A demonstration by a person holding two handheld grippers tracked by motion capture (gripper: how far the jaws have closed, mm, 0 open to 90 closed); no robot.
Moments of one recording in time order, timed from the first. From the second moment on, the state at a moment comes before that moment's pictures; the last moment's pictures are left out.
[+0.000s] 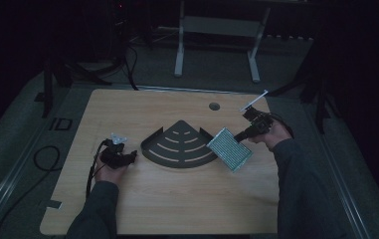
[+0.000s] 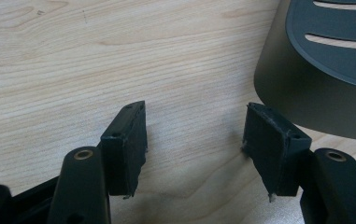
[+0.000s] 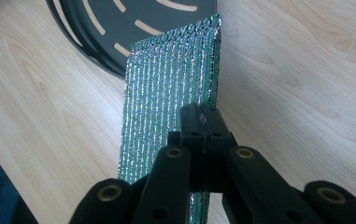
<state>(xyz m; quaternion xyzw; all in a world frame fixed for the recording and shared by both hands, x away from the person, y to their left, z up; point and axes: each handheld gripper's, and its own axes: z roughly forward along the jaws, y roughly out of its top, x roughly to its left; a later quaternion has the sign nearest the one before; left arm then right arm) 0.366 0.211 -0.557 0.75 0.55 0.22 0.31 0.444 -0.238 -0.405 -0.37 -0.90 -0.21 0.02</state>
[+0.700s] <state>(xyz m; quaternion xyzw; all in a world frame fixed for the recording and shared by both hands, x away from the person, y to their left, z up) 0.365 0.211 -0.557 0.75 0.55 0.22 0.31 0.461 -0.220 -0.404 -0.37 -0.90 -0.23 0.02</state>
